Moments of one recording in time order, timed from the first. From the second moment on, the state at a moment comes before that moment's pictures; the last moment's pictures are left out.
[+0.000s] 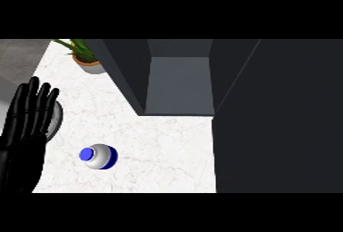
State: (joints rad) left arm 0.04 0.09 -0.01 -2.10 -0.02 -0.01 0.02; right arm 0.01 -0.10 0.00 -2.10 -0.02 0.01 -0.01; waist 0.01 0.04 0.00
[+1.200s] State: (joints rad) left arm 0.33 0.40 0.17 -2.15 0.65 -0.62 0.13; right arm 0.46 -0.08 0.16 -2.43 -0.16 0.12 0.18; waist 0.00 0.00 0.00
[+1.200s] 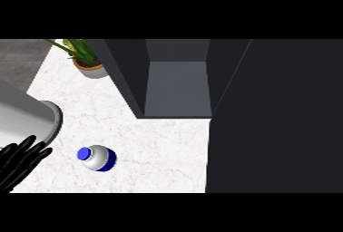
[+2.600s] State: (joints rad) left arm 0.08 0.21 0.21 -1.44 0.03 -0.67 -0.33; right arm 0.81 -0.11 0.21 -2.48 -0.11 0.24 -0.08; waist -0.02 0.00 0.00
